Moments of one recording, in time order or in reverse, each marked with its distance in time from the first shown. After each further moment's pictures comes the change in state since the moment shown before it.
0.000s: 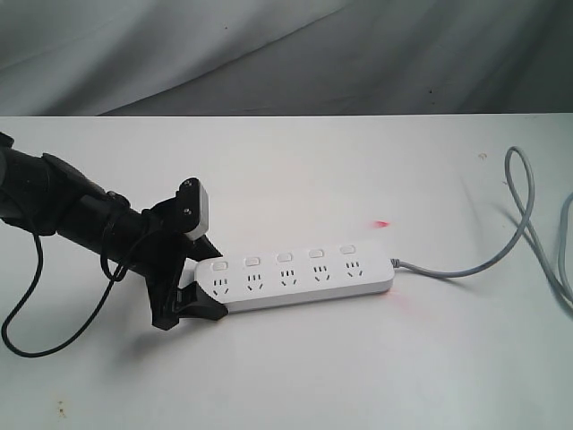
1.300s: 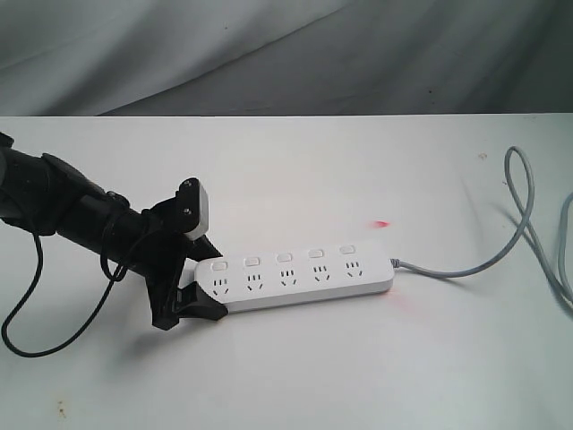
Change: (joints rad) left arm 0.000 0.000 0.000 0.000 0.000 0.000; right arm -0.012 -0.065 0.181 0.007 -0.063 0.078
